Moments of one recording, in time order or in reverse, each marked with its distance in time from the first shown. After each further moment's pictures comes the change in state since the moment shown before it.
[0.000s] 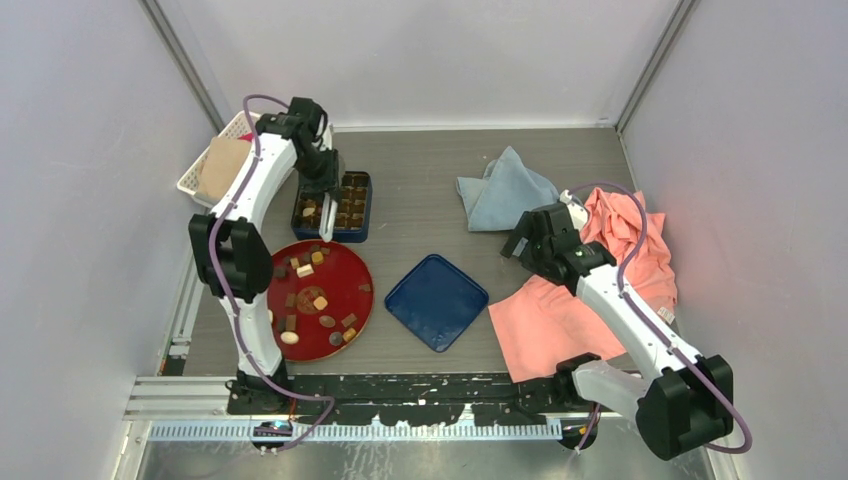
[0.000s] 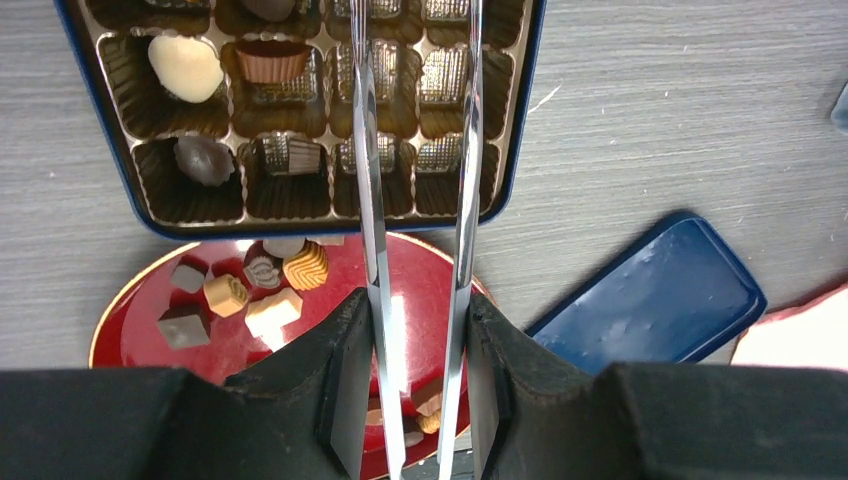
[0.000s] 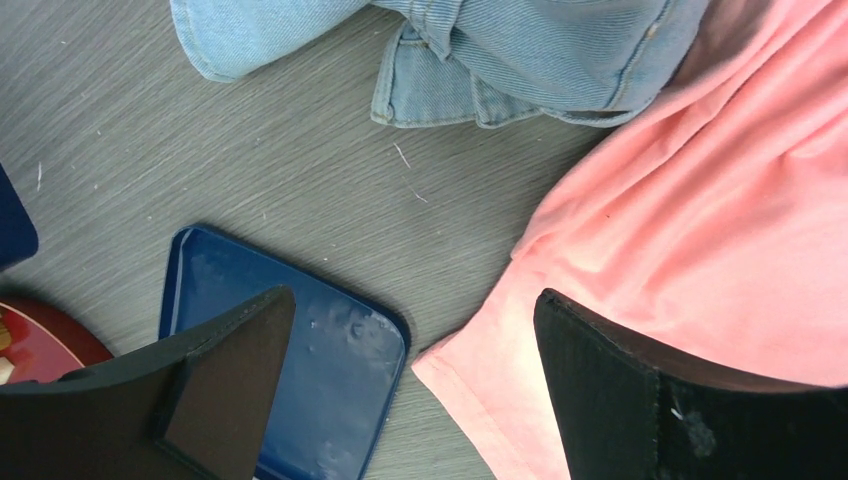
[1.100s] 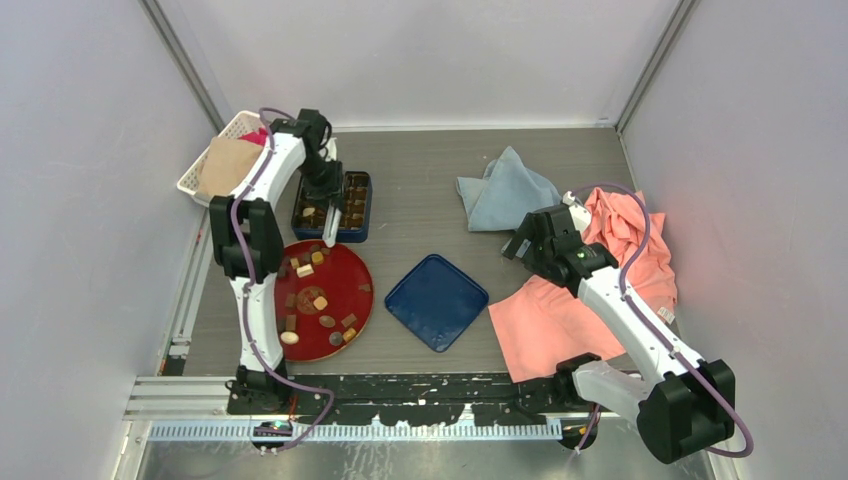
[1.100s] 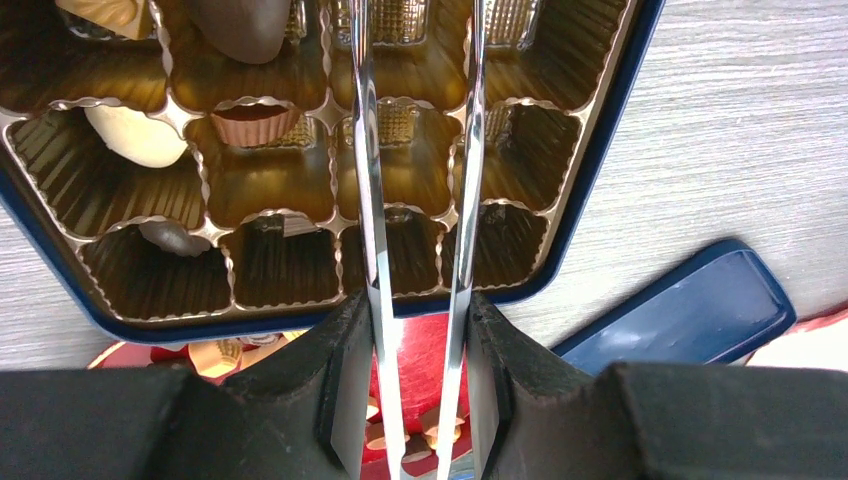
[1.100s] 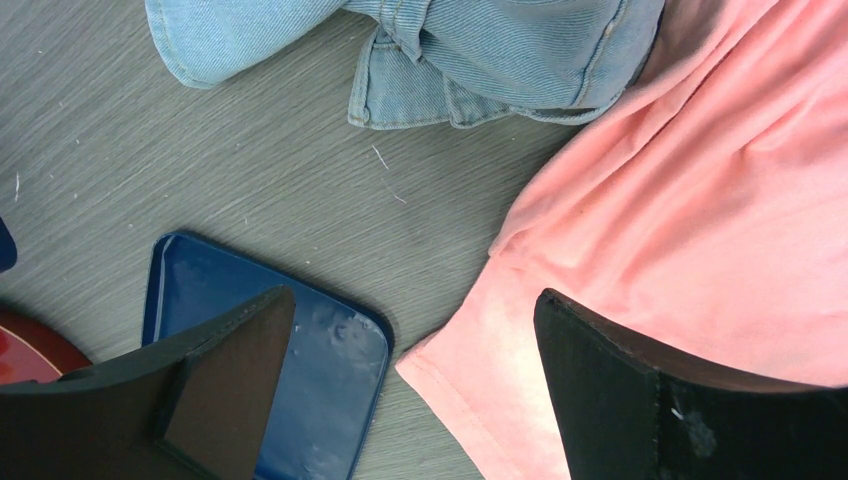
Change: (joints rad) left arm 0.042 0.211 0.080 -0.019 0.072 0.044; right arm 0.000 -0.023 0.000 -0.039 0.043 0.000
